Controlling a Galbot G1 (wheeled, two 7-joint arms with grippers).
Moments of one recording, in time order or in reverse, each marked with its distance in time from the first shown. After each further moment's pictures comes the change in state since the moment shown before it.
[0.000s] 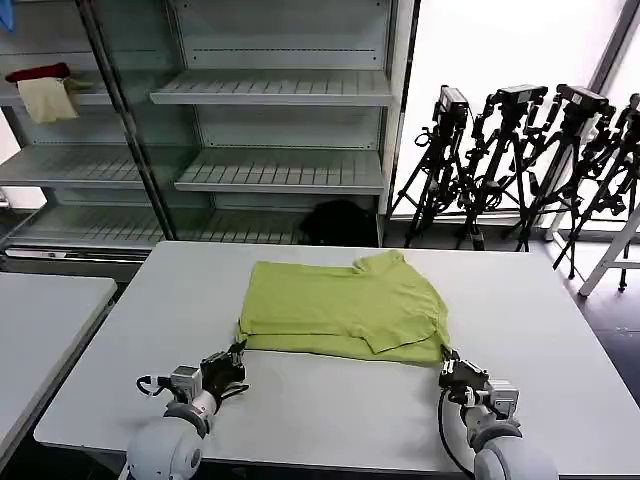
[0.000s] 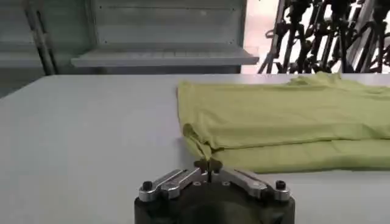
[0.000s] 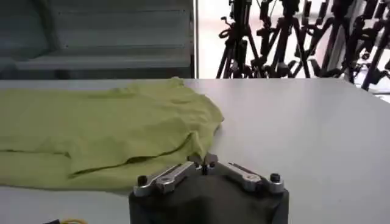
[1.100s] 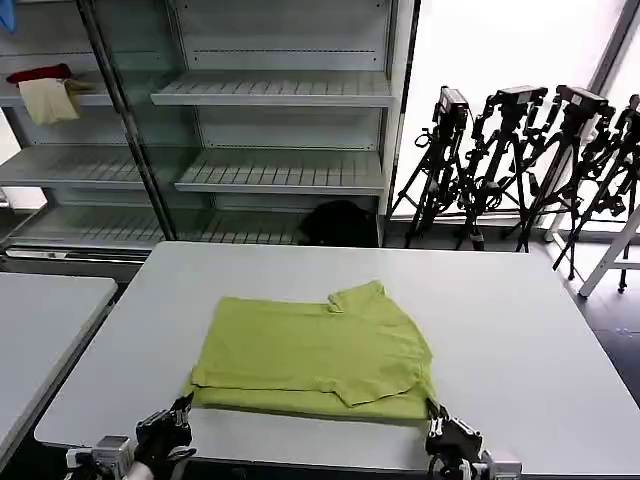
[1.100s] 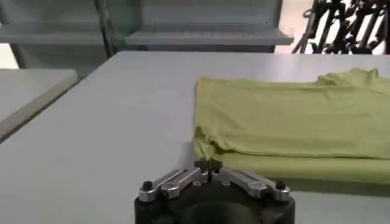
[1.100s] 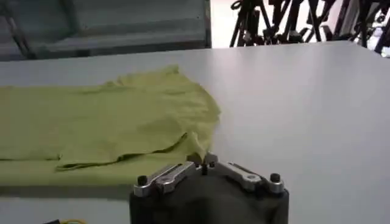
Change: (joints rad) left arm 0.456 0.083 -0.207 -0.336 -0.154 0.020 -0.148; right arm -0.364 0.007 -0.134 0.261 0.018 0.004 0.151
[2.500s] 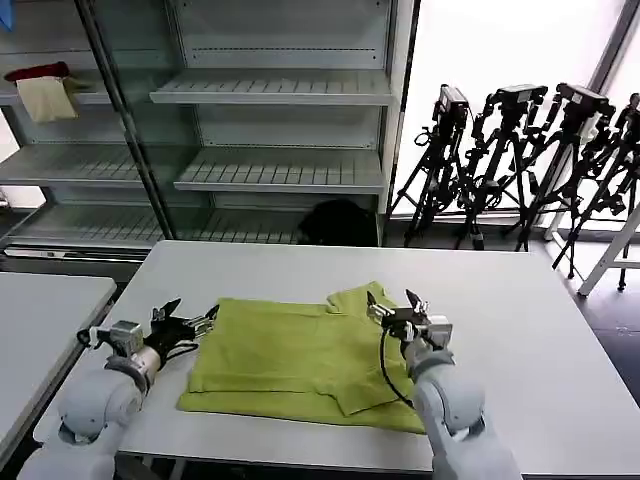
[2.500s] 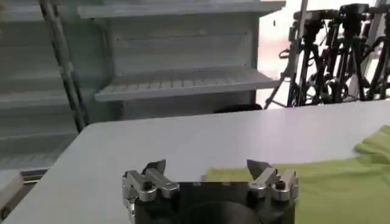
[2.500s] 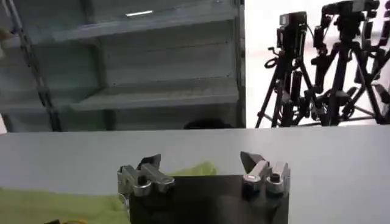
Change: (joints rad) left arm -0.659 0.162 0.114 0.471 -0.030 0.004 0.260; right arm 0.838 0.021 -0.128 -0.602 0.056 -0.020 -0.040
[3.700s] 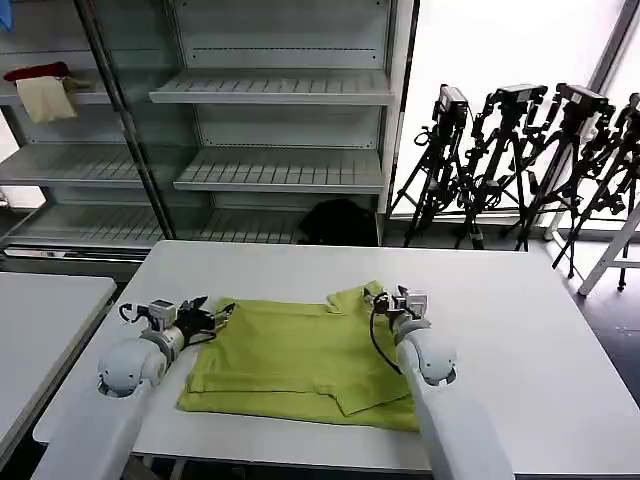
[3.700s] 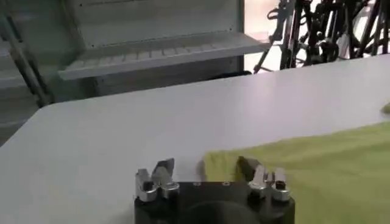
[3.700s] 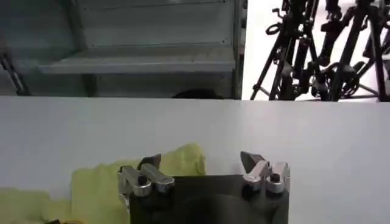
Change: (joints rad) left arm -0.191 -0.028 0.140 0.267 0.108 -0.001 0.121; right arm 0.140 0.025 -0.023 -0.267 -0.048 0.002 -0.023
